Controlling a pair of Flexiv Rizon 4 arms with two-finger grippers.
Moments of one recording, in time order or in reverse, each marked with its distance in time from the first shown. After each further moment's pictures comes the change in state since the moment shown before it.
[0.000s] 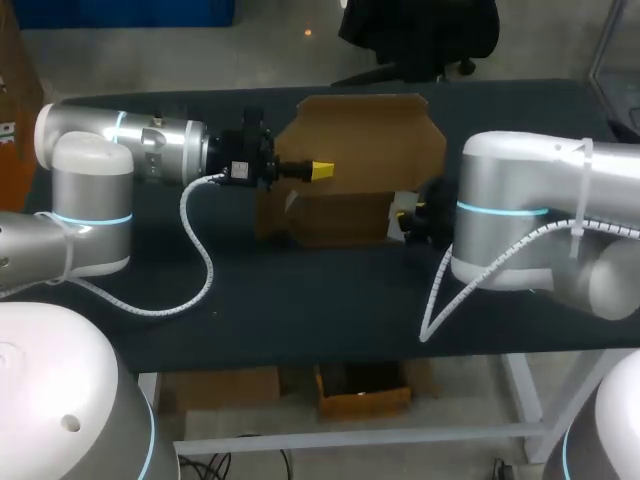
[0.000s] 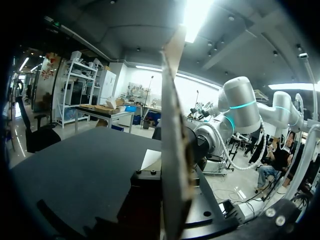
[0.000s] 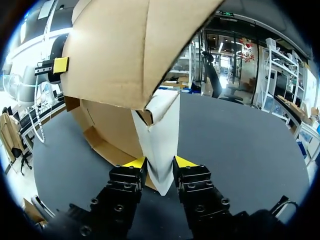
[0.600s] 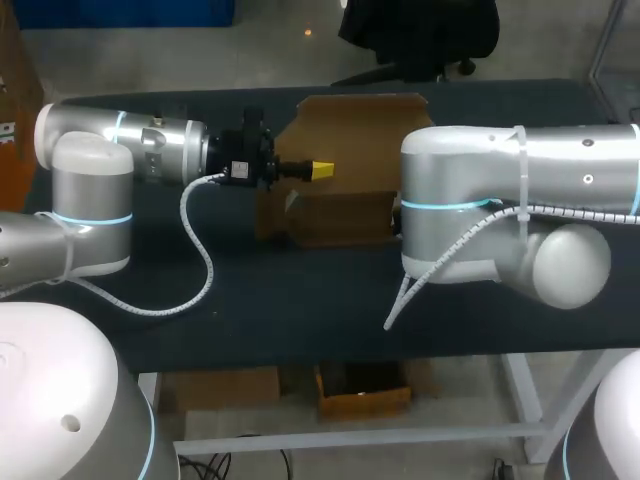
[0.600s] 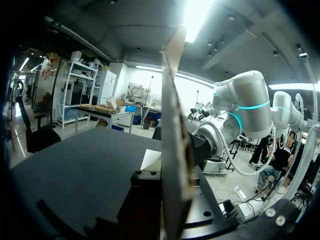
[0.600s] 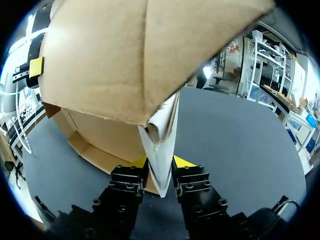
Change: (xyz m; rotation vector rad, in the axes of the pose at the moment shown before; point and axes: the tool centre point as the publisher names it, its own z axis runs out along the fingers) left arm 0.000 0.000 0.000 0.000 0.000 0.000; right arm -0.004 0.001 0.011 0.070 -0.147 0.068
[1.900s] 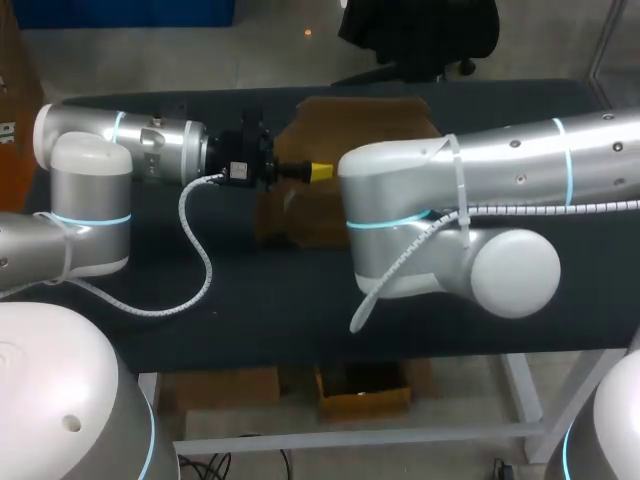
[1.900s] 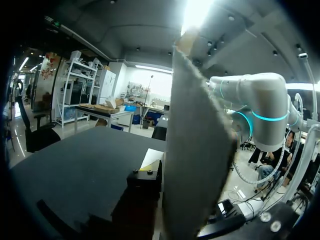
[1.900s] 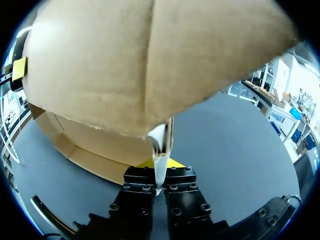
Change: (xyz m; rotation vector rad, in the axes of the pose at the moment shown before) left arm 0.001 0.001 -0.001 -0.002 0.001 -0.001; right arm -0.005 -0.003 -0.006 0.023 -0.173 0.042
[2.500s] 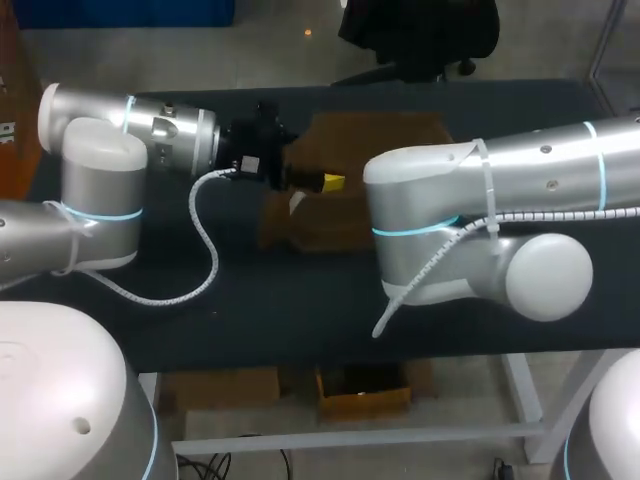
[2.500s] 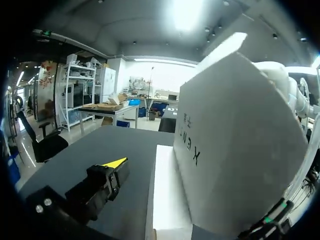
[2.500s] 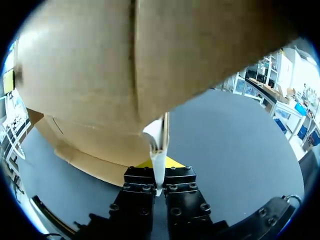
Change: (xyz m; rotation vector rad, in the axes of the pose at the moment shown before) left arm -0.005 -0.008 0.013 -0.106 -0.069 0.107; right arm -0.011 -0.002 -0.008 -0.009 0.066 0.036
